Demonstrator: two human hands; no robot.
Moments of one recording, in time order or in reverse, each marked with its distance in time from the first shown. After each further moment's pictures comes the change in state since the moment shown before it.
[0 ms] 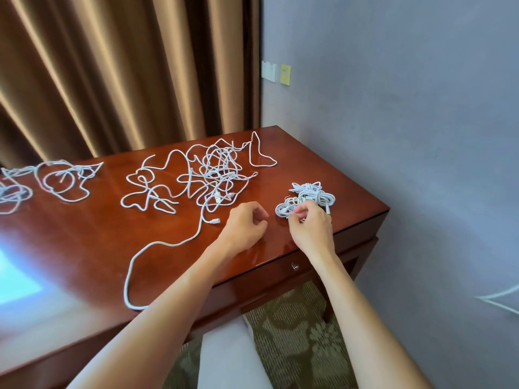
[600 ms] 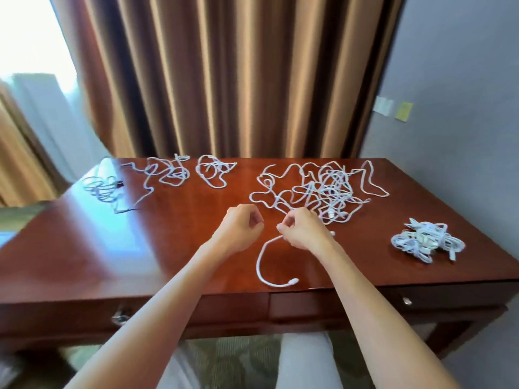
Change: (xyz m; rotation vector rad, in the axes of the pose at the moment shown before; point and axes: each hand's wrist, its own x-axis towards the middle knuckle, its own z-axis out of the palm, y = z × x) left_hand -0.124 -0.100 -0.191 0.183 0.301 -0.152; right_hand -0.068 -0.183 0.122 -0.265 -0.569 -0.351
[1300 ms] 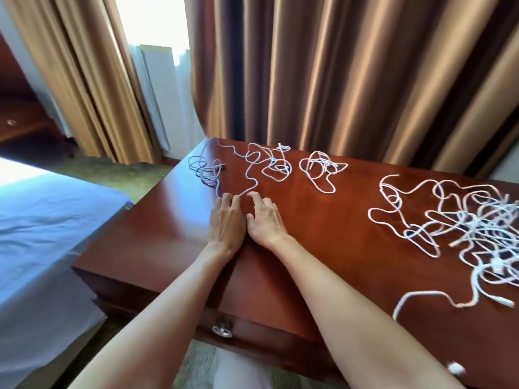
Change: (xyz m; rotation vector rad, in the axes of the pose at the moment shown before) left_hand -0.005 -0.248 -0.102 0.385 0.386 -0.360; right_hand 0.099 -0.230 0.224 0.085 -0.207 -0.403
